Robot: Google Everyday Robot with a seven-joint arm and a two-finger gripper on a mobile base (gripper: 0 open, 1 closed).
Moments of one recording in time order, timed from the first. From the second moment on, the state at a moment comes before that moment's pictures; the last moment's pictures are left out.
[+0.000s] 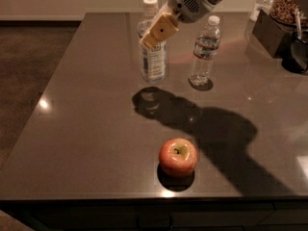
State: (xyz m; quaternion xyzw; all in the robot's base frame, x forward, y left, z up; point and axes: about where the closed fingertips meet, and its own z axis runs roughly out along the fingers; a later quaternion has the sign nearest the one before) arm 0.606 -0.008 1.004 -0.56 0.73 0.18 0.34
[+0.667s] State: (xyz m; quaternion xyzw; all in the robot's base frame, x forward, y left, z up) arm 0.624 -0.008 0.991 -0.56 0.74 0.17 0.33
